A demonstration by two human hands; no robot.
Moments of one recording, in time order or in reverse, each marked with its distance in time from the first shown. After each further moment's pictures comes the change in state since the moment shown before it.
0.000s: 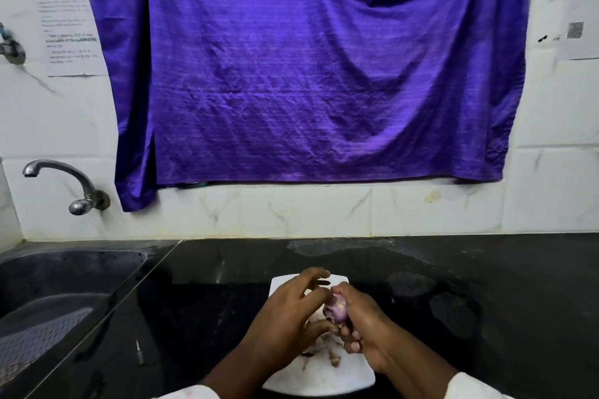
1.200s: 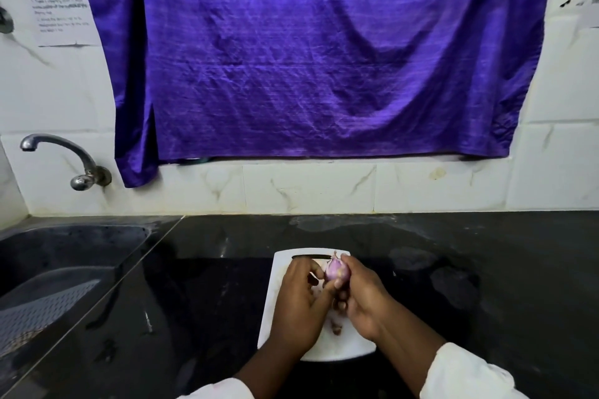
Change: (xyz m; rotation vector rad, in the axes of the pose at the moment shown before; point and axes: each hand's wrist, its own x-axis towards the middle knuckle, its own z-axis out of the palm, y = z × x) left_hand -0.009 0.022 0.048 -0.536 0.298 -0.533; right_hand 0.022 0.011 0.010 0.244 0.055 -0.076
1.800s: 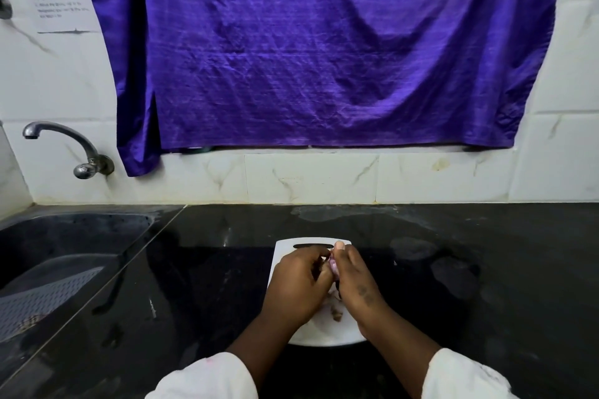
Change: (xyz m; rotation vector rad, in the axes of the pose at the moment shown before) left_hand 0.013 0.028 -0.019 0.303 -0.116 0.037; right_hand 0.000 0.025 0.000 -0.314 -0.039 -0.383
